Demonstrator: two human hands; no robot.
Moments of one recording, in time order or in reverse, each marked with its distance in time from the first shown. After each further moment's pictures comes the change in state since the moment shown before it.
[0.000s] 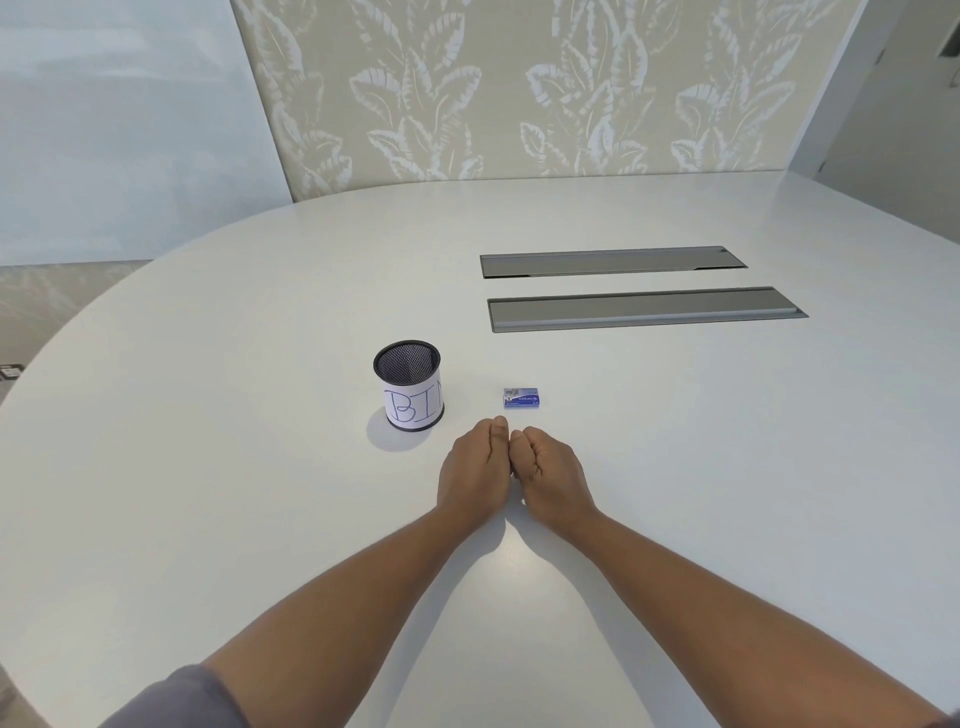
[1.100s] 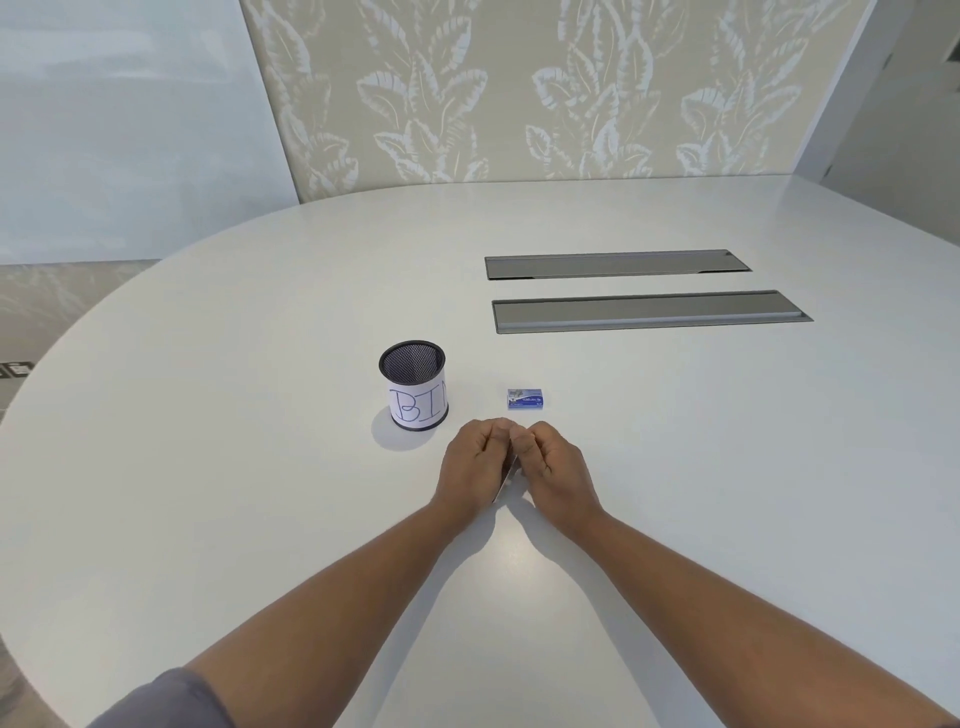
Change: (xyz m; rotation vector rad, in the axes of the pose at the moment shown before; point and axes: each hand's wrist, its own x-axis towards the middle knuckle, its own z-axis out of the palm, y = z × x) left_hand 0.003 -0.004 -0.010 -0.273 -0.134 0.074; right_hand -0.001 0.004 -0.003 0.122 0.025 -0.034
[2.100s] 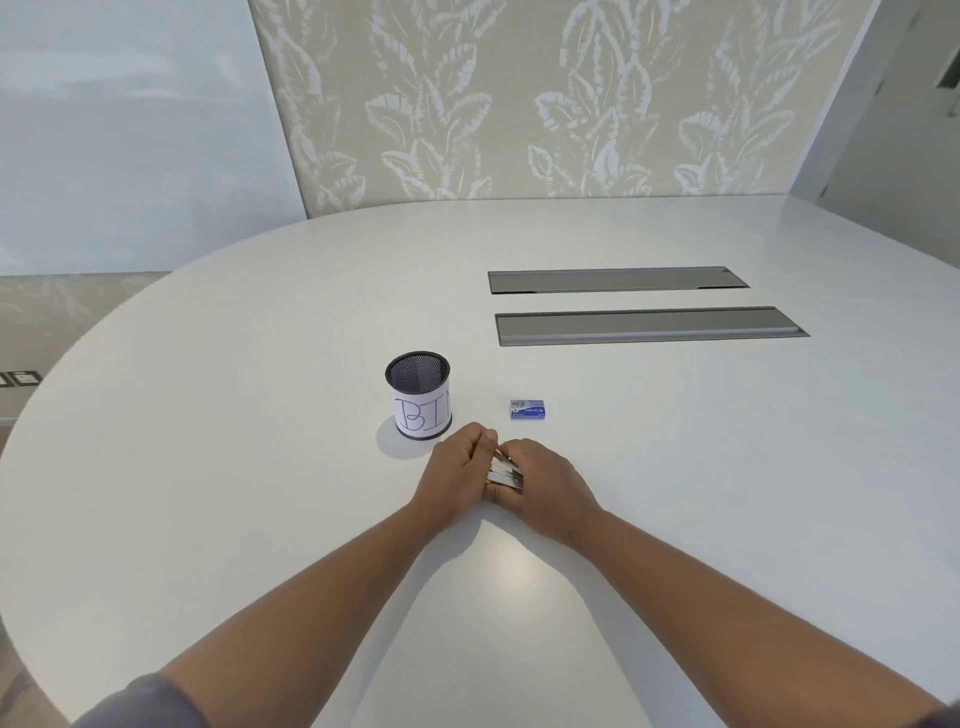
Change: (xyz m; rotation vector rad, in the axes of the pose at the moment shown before) left_hand 0.003 -0.012 -0.027 0.106 0.021 -0.029; right_hand 0.008 -0.002 0.002 -0.502 -0.225 -0.238
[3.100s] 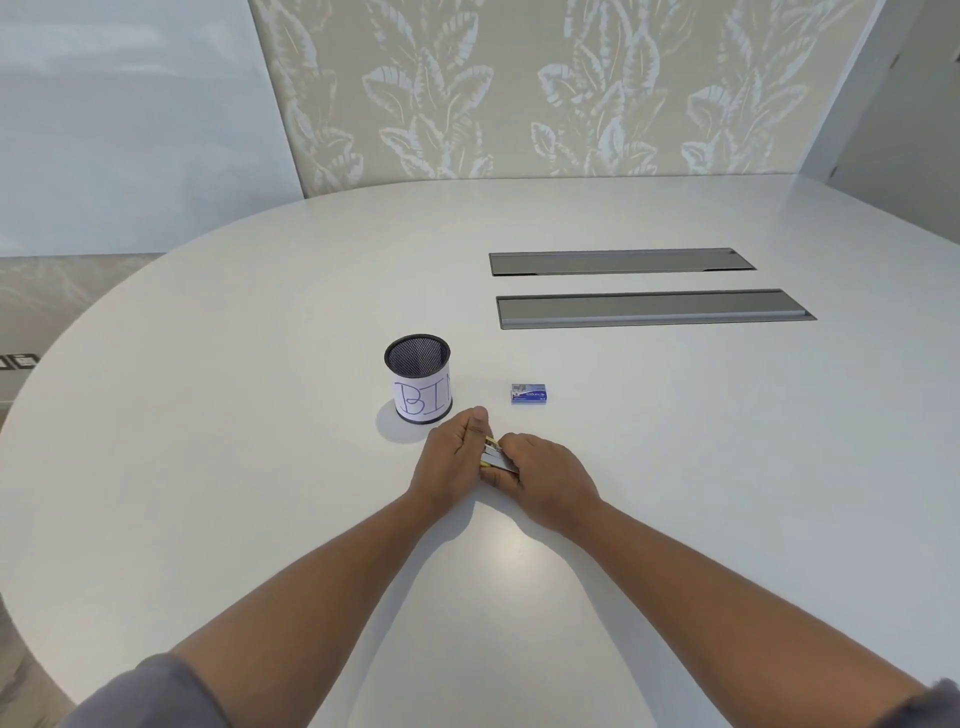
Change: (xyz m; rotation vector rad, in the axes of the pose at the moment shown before) left_hand -0.003 -0.005 -0.003 -0.020 0.056 0.081; right_hand -0.004 -0.003 0.002 -0.103 0.014 -0.099
